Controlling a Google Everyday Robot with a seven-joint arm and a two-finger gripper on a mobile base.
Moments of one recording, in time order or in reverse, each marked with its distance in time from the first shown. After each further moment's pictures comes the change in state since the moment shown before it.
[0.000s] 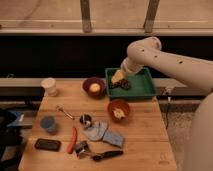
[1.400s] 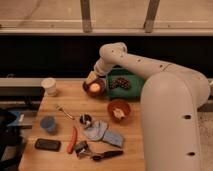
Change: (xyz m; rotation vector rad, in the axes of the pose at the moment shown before) arm -0.072 0.095 0.112 -0.212 -0.014 -0.100
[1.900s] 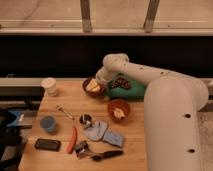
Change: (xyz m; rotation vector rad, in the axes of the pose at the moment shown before) arm 0.036 0.005 0.043 -0.089 0.016 0.093
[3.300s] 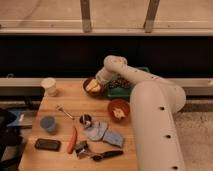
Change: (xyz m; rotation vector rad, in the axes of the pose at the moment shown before) arm -0.018 -0.031 0.051 -0.066 0.017 0.005
